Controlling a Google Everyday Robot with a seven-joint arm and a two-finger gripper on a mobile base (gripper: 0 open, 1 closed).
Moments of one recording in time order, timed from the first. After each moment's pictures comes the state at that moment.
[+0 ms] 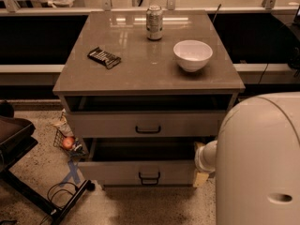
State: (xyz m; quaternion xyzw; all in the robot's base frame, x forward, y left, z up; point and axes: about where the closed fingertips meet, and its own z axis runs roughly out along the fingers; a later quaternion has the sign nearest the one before) arm 0.545 -0.207 0.439 -0.66 0.73 -0.07 0.18
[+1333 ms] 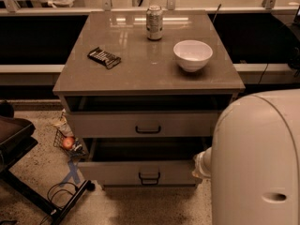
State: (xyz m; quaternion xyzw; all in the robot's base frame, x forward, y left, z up) arm 0.522 -0.207 0.431 -0.65 0.74 -0.06 0.16
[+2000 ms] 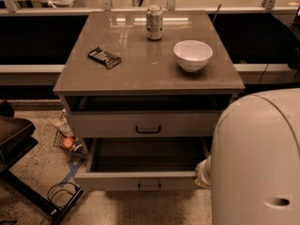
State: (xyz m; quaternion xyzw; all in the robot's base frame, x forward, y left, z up) arm 0.489 -0.210 0.426 -0.63 0.76 -0.04 0.14
